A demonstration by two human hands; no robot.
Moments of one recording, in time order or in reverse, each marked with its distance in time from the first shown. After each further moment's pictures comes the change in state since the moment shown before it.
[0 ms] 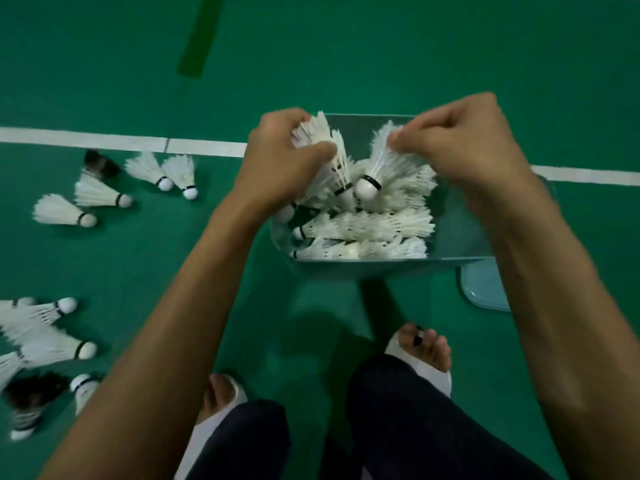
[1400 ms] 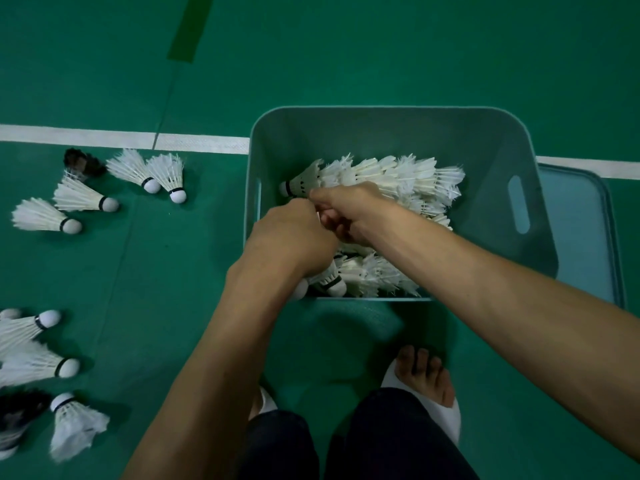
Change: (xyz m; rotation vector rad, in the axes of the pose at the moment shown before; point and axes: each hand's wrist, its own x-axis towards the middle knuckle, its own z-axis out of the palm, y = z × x) left_hand -0.005 -0.008 0.056 0.528 -0.359 -0.454; right_hand 0.072 0.069 0.141 0.403 -0.341 0.725
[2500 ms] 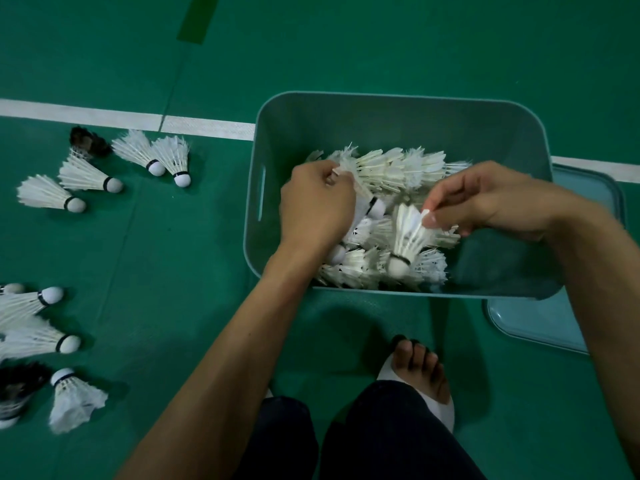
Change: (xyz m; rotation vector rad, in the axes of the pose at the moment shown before) left_hand 0.025 0.008 0.034 -0.633 0.367 0.129; right_hand -0.035 -0.001 -0.158 -0.564 -0.300 -0.361
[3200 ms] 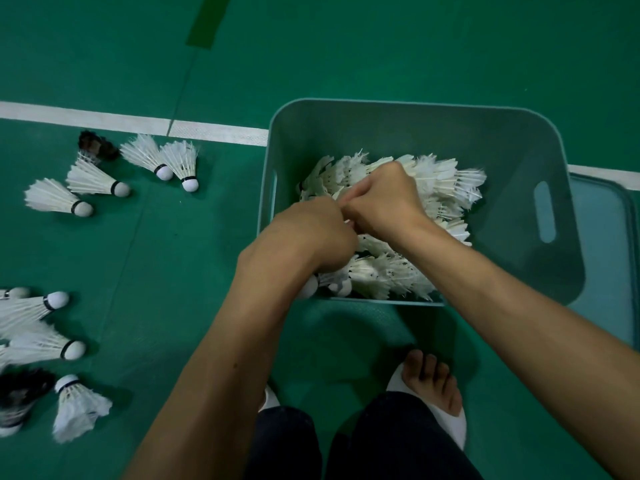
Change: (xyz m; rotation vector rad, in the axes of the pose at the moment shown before) left_hand -0.009 0.026 -0.040 0.723 -0.497 -0.110; right_hand 0.061 -0.054 0.112 -0.029 0.442 0.000
